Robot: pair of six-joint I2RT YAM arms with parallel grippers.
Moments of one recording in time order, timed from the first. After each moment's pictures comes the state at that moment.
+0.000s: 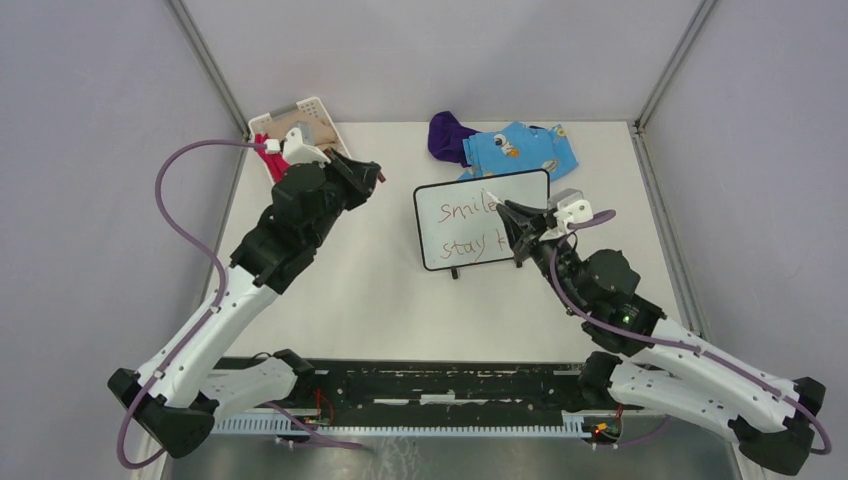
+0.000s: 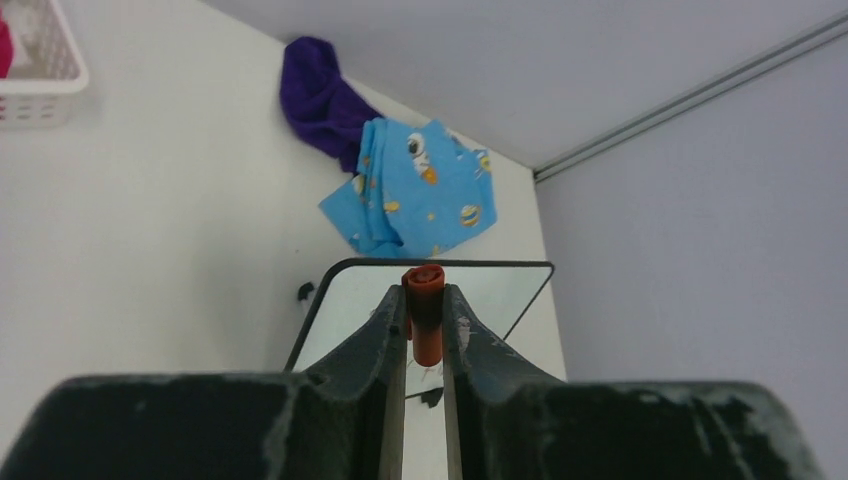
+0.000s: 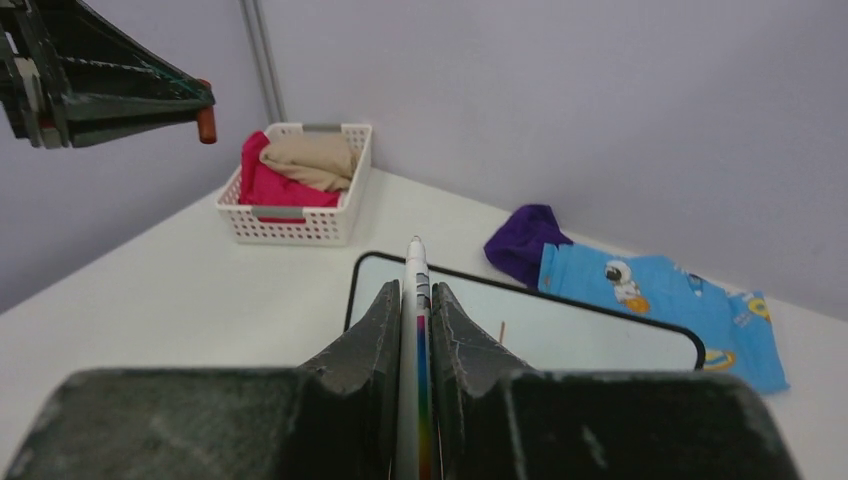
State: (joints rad) left arm -0.61 1.04 1.17 -0.36 -0.35 -0.82; right arm 0.97 0.70 0.72 0.16 0.45 -0.08
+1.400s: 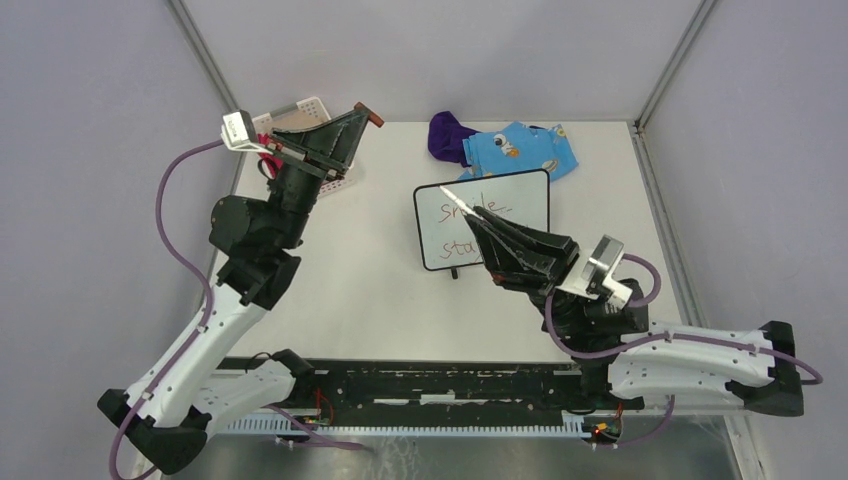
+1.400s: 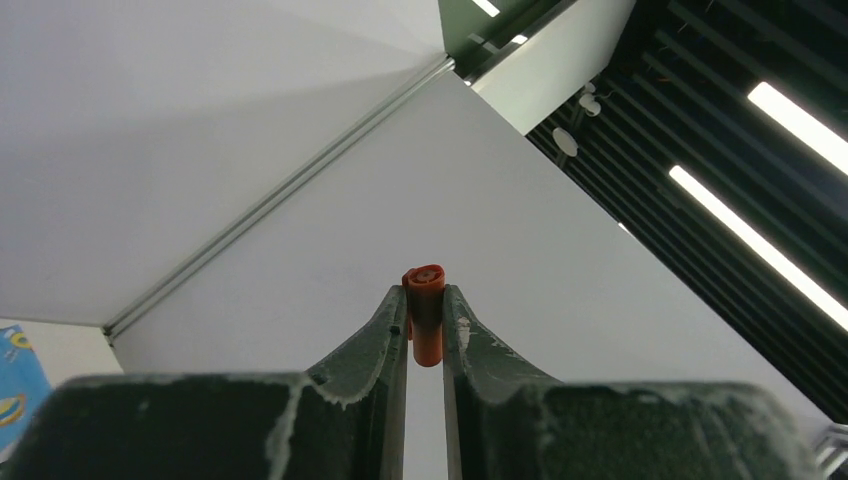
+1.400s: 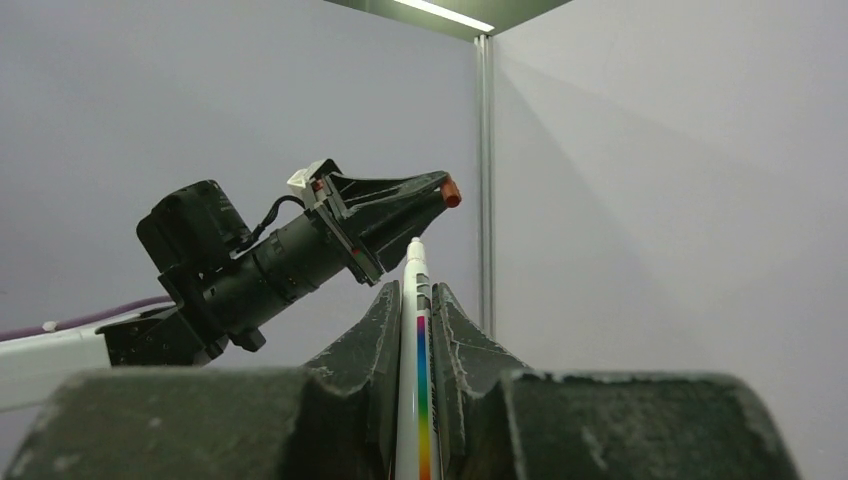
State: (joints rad) left arm -0.60 0.93 1.11 0.42 -0.07 -1.07; right arm 1.30 0.87 0.75 0.98 0.27 -0.25
